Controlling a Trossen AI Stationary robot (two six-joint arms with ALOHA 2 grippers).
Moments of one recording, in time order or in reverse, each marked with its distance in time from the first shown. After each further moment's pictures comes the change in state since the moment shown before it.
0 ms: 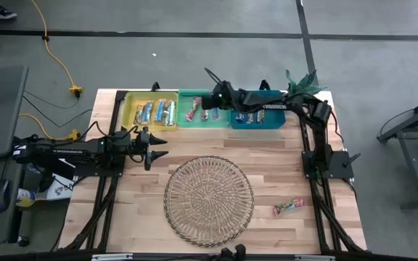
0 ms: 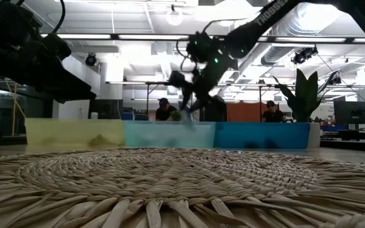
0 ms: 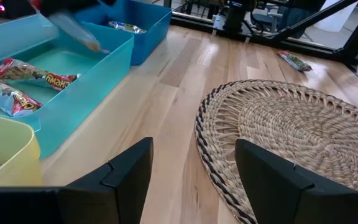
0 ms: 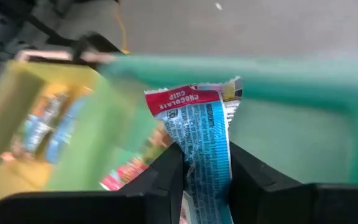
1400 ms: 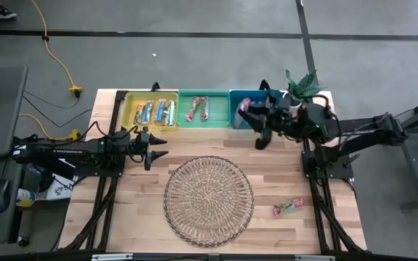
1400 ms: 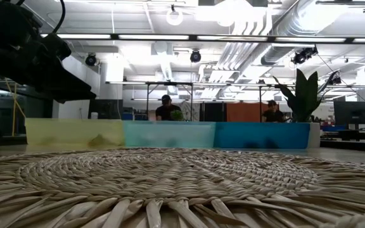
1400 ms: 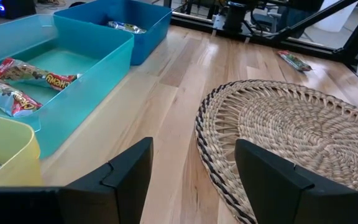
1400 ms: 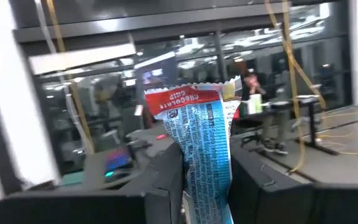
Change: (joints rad) left arm 0.000 0.000 0.000 0.000 0.000 0.000; right arm 0.525 -0.900 -0.377 0.416 0.102 -0.711
